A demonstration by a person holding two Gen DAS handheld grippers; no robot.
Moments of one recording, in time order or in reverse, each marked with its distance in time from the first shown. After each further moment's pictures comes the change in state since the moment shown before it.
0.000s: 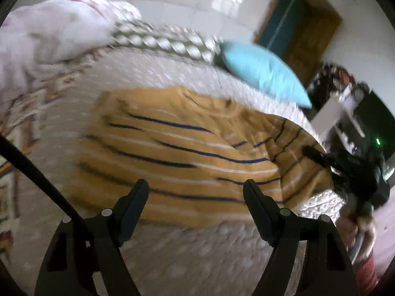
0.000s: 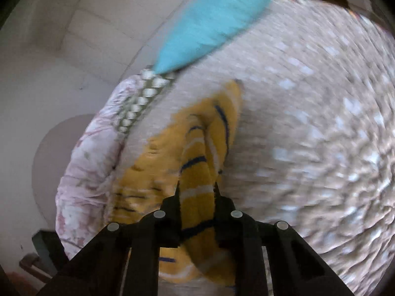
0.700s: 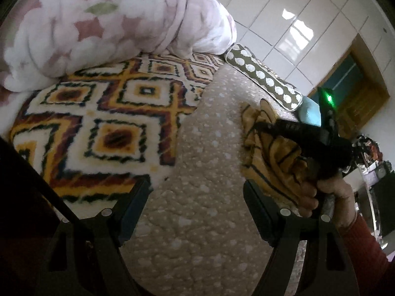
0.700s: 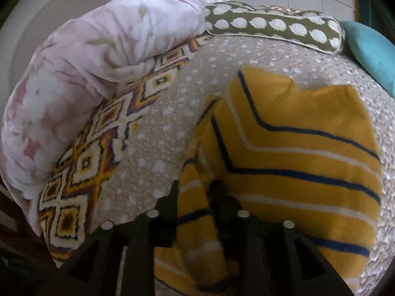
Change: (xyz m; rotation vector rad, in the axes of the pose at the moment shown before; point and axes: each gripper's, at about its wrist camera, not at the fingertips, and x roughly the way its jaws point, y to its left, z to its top) left arm -0.111 0.196 -0.081 -0.388 -0.113 0.148; right arm 0.234 0.257 -0.131 -0.605 0.352 -0.127
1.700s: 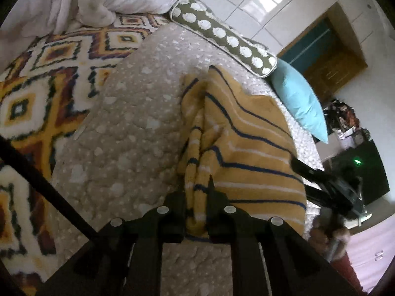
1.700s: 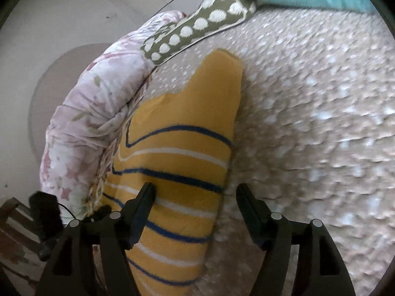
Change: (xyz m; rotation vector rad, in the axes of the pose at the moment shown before) left arm 0.143 -0.091 0.052 0.127 0.229 -0.207; right arm -0.057 -0.187 -0.049 0.382 -0.090 0.244
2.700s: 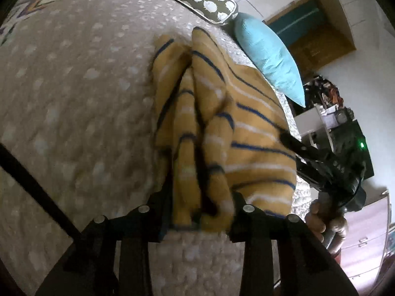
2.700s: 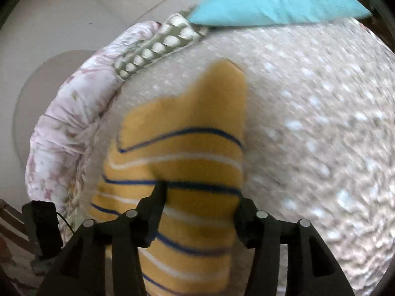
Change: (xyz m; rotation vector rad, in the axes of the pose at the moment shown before) left arm 0.068 -0.115 -0.071 -0.001 0.173 -0.121; right arm -0.120 -0.063 -0.003 -0.010 -0.080 -0.188
